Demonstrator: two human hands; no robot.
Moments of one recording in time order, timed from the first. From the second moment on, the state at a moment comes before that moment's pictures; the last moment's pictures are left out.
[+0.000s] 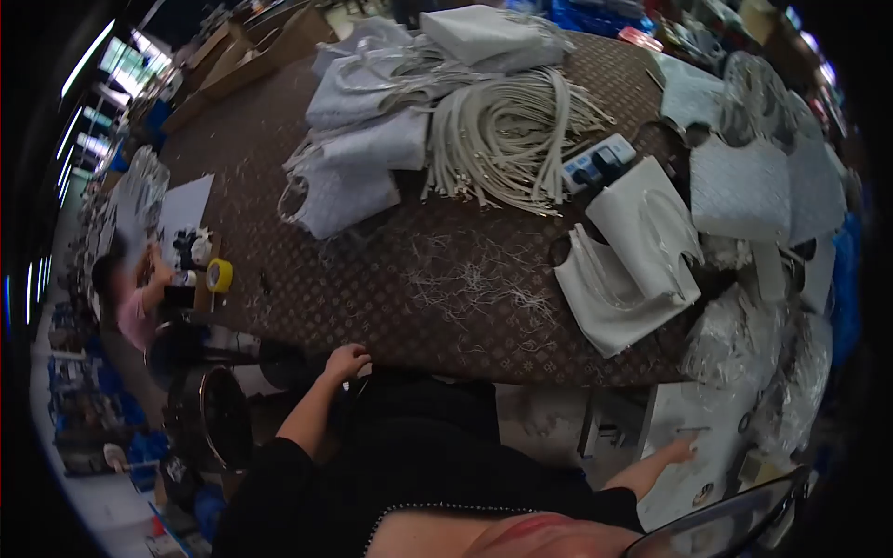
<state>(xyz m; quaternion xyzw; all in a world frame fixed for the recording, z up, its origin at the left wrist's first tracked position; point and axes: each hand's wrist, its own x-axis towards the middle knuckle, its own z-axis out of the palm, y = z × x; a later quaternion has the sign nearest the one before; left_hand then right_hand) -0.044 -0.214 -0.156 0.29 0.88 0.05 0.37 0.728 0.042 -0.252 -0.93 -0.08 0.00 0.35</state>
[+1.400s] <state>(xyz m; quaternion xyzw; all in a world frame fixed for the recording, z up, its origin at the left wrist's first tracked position) -0.210 -0.100 -0.082 0.18 0.49 0.55 0.65 -0.069 -0.049 -0.082 -0.42 -0.61 0.65 0.17</state>
